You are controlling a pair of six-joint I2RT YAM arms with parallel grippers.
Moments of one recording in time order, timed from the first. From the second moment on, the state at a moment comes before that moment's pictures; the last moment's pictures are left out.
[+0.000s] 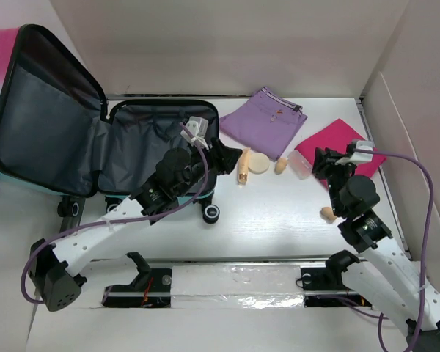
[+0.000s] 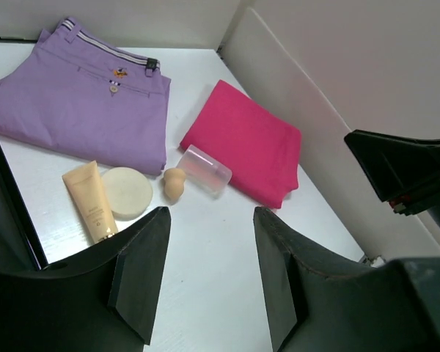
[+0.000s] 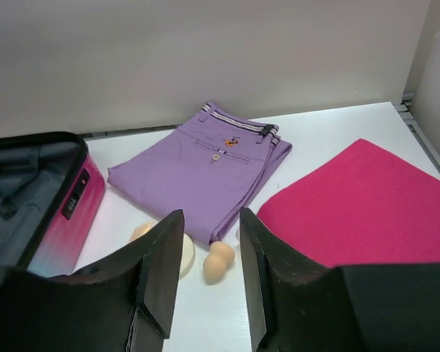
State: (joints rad) left arm -0.85 1.08 0.93 0.11 -0.15 -0.52; right arm 0.48 0.62 0.62 0.11 0.47 0.14
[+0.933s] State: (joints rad) left arm -0.95 1.64 1.19 -0.17 -0.49 -0.41; right arm 0.48 0.59 0.59 0.11 0.49 0.15
